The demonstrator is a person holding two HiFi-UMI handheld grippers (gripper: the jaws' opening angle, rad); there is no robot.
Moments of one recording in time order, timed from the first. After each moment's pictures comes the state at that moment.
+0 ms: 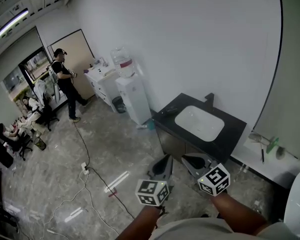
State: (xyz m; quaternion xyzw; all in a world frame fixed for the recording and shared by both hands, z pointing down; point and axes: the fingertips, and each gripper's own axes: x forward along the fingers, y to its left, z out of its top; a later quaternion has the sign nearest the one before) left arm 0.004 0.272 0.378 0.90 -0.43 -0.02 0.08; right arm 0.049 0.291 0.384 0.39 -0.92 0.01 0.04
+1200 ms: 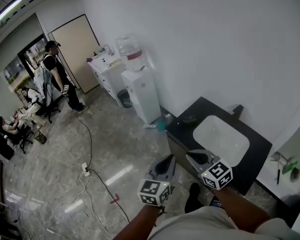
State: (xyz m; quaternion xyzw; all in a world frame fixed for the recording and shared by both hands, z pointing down) left arm -0.049 -0.019 0.444 0.89 -0.44 0.01 0.09; right arm 0.003 -0.025 0.469 0.35 -0.93 0.04 0.09
